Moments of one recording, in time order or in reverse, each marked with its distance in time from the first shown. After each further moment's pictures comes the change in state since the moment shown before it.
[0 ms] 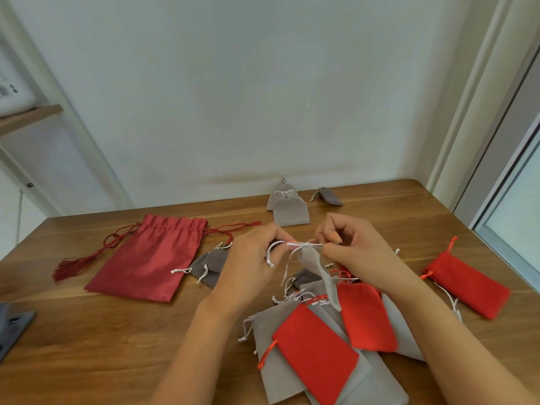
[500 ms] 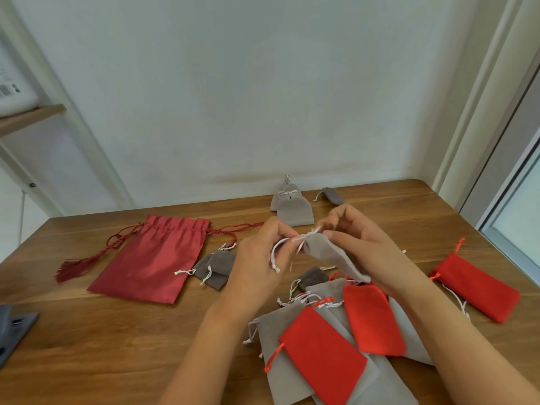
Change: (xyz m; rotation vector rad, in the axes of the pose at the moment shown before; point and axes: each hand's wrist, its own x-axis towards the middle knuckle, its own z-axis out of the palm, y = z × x) left_hand -0.002 0.008 0.002 -0.149 0.049 -0.052; right_hand 0.002 0.006 -0.001 0.343 0.006 0.094
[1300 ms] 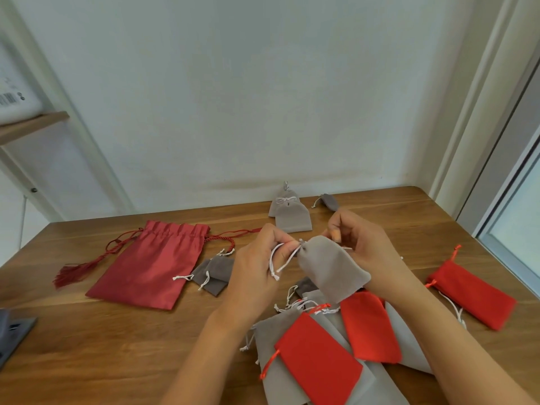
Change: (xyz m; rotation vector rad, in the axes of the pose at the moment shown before) left_hand -0.001 0.001 0.005 0.031 0.070 0.066; right_hand -0.005 -0.014 0.002 -0.500 0.108 -0.161
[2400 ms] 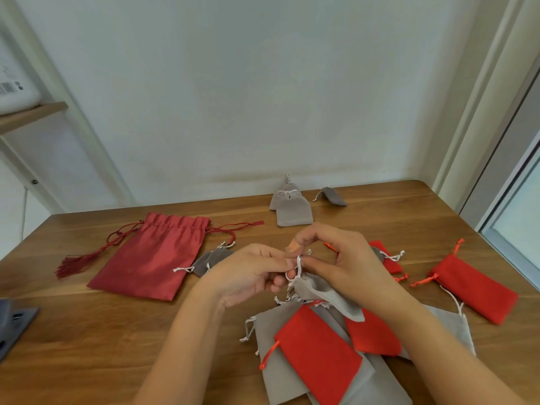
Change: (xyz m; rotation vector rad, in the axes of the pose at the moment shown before) left_hand 0.011 0.001 -0.024 -0.663 -0.607 -0.786; right_hand -0.009 -0.005 0.024 -0.140 -0.087 -0.204
